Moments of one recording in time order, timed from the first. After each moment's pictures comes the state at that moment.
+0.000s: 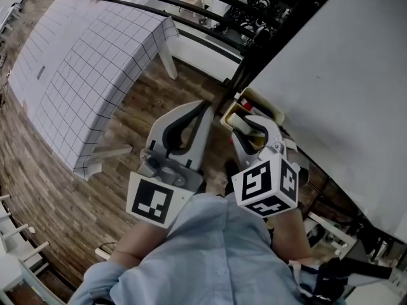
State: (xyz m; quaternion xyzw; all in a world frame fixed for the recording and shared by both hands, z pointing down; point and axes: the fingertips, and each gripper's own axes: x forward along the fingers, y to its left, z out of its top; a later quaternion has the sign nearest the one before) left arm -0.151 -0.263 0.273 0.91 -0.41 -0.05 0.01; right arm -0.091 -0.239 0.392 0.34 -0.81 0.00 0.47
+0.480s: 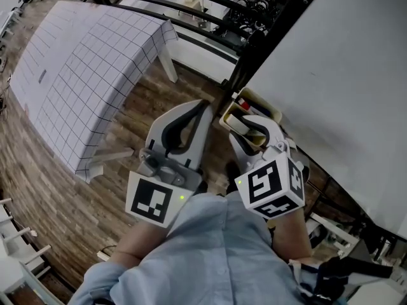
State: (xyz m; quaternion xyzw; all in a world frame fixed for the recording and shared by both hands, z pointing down) left arm -0.149 -0.259 0.265 0.91 -0.41 -0.05 0.00; right arm -0.097 -0.232 0.376 0.33 -0.84 0.02 0.43
